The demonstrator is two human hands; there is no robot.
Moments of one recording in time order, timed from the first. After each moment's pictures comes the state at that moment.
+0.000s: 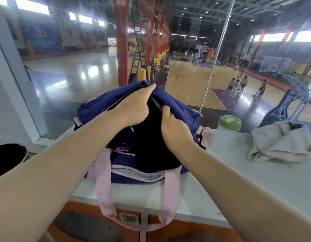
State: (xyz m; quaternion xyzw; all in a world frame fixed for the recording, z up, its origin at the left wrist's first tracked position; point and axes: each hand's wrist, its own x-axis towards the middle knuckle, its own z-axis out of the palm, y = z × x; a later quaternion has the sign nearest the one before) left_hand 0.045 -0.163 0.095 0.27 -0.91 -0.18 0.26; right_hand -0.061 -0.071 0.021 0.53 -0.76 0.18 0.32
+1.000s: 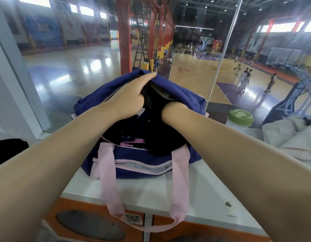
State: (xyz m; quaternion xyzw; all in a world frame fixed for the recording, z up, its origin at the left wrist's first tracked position) left_hand 0.057 -0.184 0.085 0.20 -0.88 -0.30 0.32; right_hand -0.083 -0.117 0.061 0.44 -0.89 0.07 -0.06
